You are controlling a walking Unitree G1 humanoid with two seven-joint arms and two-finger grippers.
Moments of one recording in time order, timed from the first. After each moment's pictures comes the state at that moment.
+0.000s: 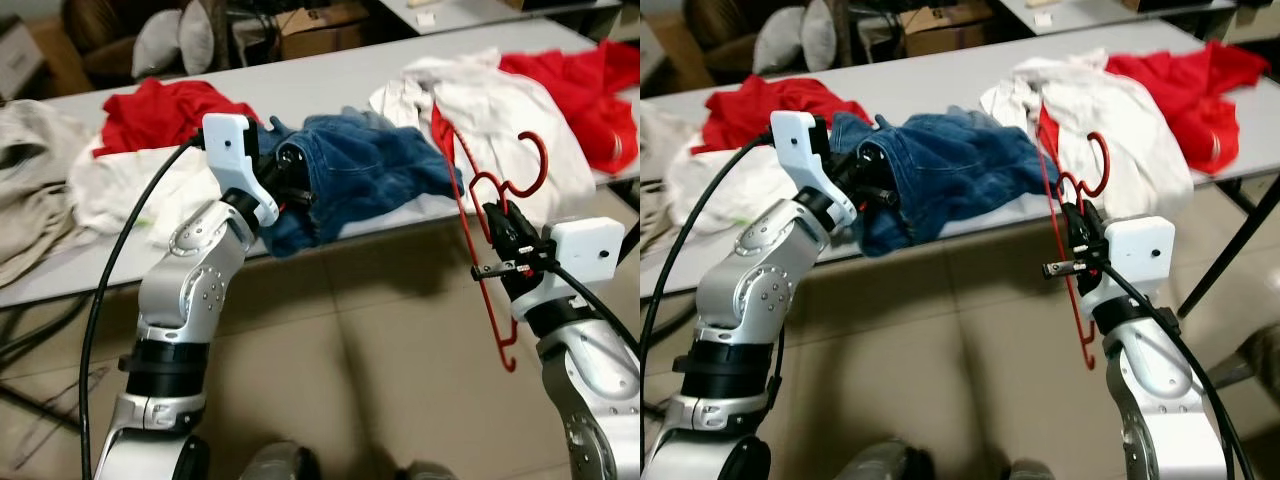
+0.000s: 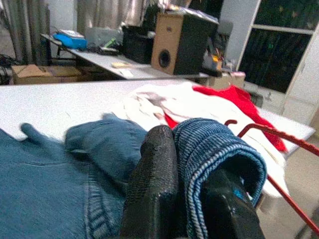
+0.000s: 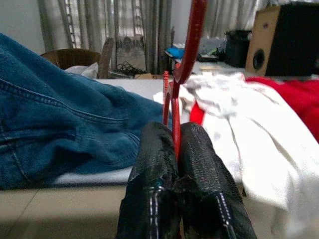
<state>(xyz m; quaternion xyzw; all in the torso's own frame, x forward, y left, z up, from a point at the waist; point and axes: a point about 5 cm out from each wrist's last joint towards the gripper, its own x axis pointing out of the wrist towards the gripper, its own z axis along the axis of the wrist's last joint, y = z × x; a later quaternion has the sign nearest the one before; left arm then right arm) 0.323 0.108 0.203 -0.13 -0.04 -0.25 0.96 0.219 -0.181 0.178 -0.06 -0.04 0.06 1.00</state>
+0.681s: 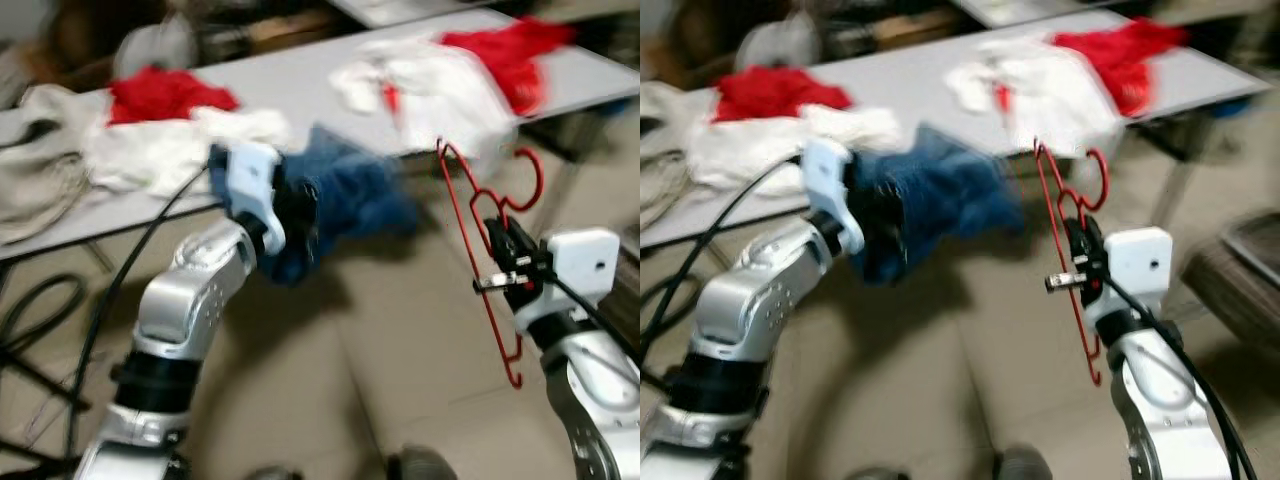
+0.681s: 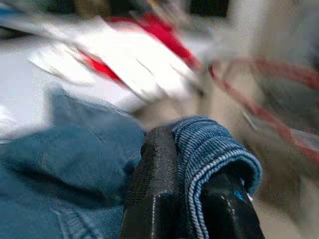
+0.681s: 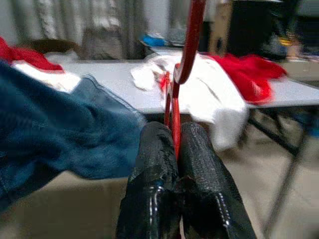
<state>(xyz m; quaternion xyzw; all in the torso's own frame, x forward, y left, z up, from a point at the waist) 0.303 0.101 0.164 -0.01 0.09 -0.35 0.93 0.207 -0.185 0.163 -0.07 0.01 0.06 1.00</state>
